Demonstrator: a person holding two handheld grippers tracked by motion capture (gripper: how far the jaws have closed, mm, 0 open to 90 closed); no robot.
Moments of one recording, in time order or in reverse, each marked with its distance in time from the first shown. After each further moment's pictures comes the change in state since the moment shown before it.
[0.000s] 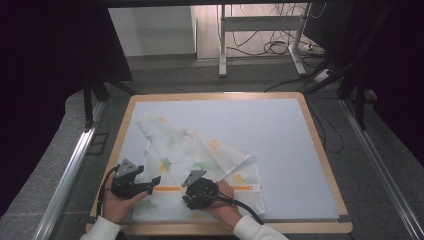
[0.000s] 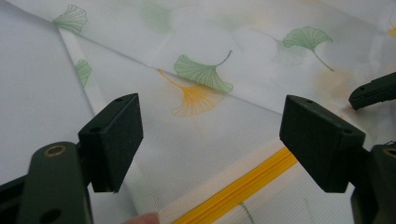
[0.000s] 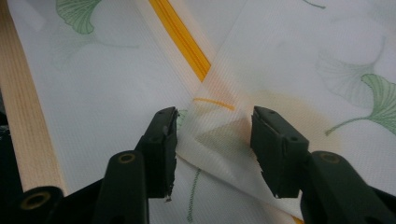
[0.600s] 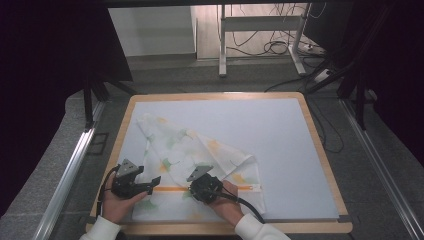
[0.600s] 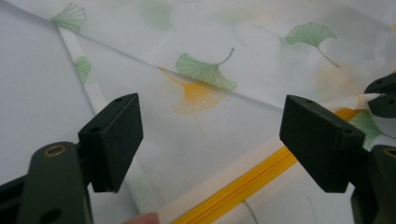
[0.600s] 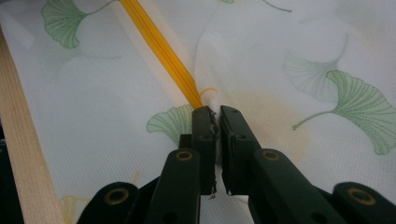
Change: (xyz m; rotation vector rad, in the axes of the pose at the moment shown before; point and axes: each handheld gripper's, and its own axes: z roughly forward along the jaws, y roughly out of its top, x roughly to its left) left arm 0.001 -0.001 0.001 0.011 -0.002 0.005; right arm -0.013 -0.001 -0.008 -0.030 0.000 0.067
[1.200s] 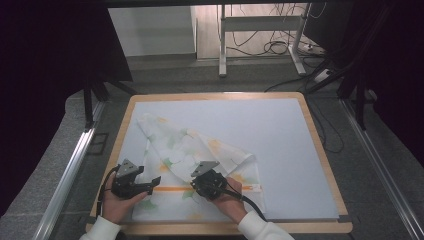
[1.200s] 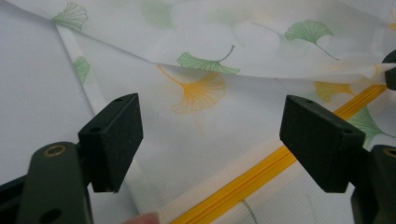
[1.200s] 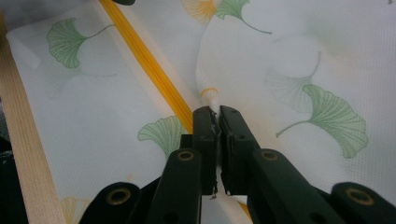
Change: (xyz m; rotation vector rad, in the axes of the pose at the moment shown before) left arm 0.000 0.000 0.000 0.001 -0.001 0.003; right arm -0.010 0.004 -0.015 -0.050 -0.007 0.017
